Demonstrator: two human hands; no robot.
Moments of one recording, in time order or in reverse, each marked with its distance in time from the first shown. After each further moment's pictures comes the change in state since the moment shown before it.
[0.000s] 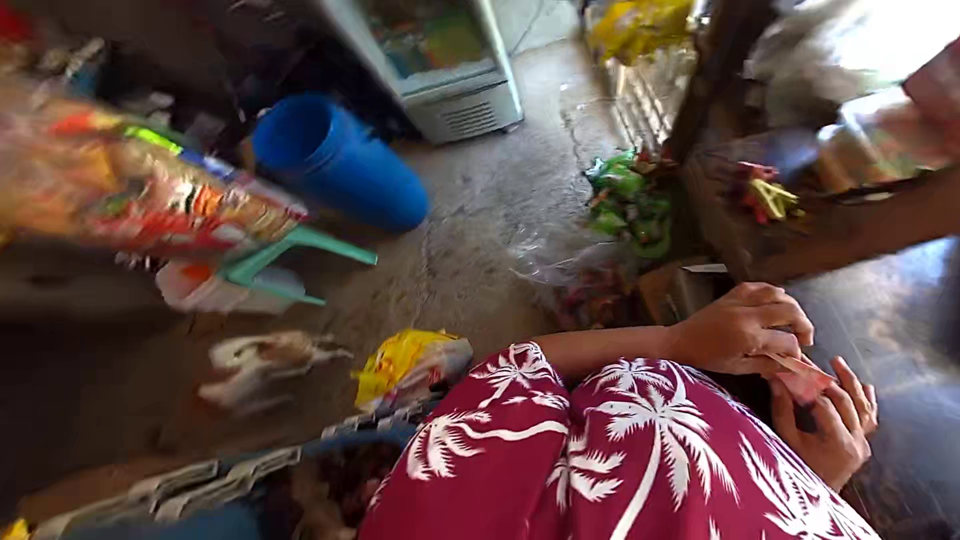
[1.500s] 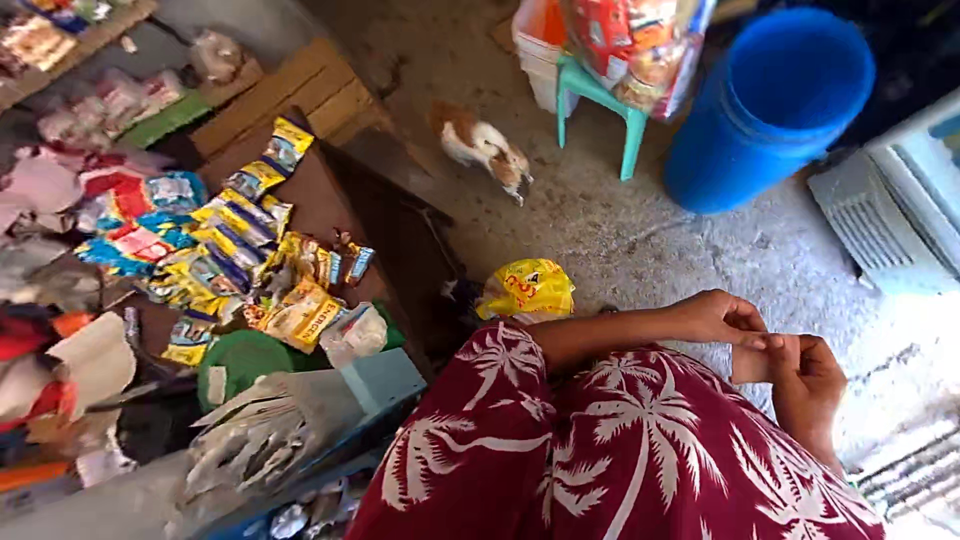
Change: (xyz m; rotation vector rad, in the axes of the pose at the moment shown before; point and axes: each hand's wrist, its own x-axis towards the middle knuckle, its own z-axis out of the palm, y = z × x) left_hand -0.399 0.026 -0.636 -0.146 1.028 -1.027; right_hand 0.209 -0.562 0.588 0.969 -1.210 -0.335
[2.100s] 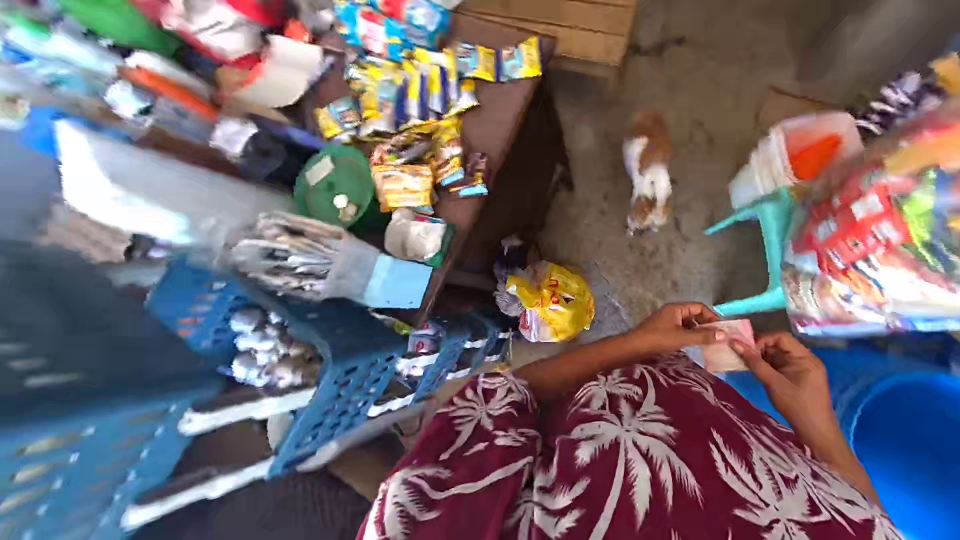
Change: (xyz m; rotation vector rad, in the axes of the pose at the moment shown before) left_hand -0.013 0.019 -0.234 -0.276 1.204 0.174; right_hand 0.376 -0.042 0.232 0.100 -1.213 -0.319
